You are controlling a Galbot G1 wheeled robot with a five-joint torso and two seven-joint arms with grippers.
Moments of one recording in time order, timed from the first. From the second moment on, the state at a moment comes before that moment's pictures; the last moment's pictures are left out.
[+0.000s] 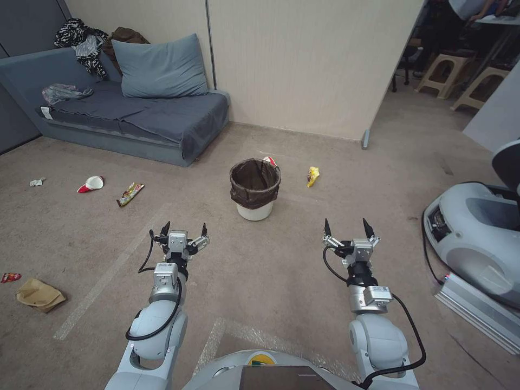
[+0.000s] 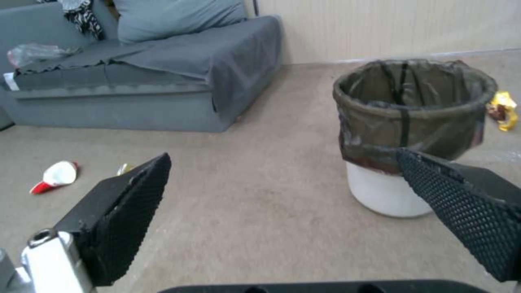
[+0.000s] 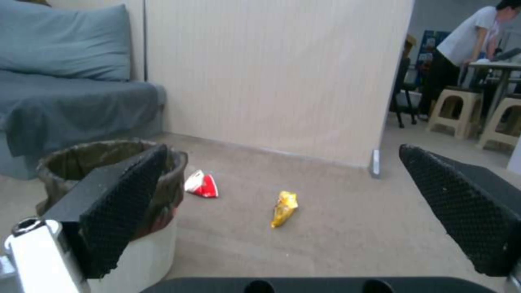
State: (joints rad) left arm 1.55 -1.45 -0.46 -2.20 0.04 0.28 -0.16; right arm -1.58 1.61 0.64 2.08 -0.07 0.19 -0.04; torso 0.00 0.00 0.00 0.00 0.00
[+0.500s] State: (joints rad) left arm 1.55 -1.45 -0.46 -2.21 0.05 0.28 -0.15; right arm -1.58 1.61 0.65 2.08 -0.07 0.19 -0.04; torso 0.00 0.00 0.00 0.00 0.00
